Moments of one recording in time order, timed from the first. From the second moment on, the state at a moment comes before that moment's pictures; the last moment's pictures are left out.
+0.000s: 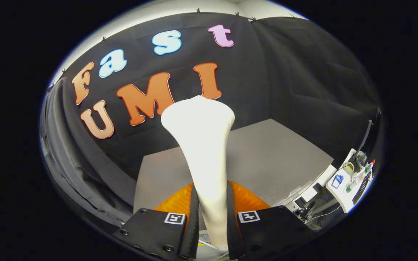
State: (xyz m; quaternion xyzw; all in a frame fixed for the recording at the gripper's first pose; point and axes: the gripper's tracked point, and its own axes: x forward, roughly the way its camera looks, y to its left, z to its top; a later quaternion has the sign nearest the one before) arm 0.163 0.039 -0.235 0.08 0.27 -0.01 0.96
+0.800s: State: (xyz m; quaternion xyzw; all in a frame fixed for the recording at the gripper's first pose) arm 0.049 0.203 -0.120 0.08 0.14 0.04 0.99
